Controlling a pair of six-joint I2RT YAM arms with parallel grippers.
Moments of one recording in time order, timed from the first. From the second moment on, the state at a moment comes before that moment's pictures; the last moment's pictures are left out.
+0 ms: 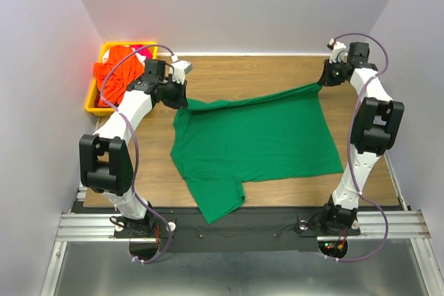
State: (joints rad) left arm -0.18 1.63 1.34 -0.56 0.42 0.14; right arm -0.21 2.13 1.81 -0.51 -0.47 -0.27
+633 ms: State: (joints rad) left arm -0.26 1.60 1.15 -0.58 0.38 0.21; right arm -0.22 2.07 1.63 -0.52 -0.45 -0.42
